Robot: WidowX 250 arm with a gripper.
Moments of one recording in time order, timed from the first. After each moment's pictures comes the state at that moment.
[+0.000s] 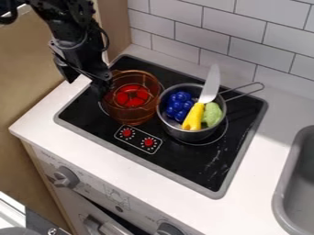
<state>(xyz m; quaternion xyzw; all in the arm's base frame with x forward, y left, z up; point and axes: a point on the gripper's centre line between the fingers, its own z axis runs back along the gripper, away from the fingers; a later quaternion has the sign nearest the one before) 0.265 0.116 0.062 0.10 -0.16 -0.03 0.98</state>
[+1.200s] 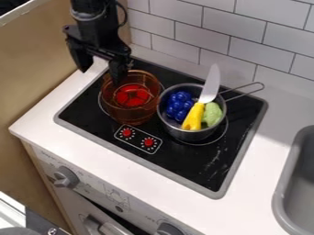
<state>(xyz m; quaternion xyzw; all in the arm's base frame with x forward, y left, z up) 0.280 0.106 0.076 0.07 -0.11 0.04 0.99</state>
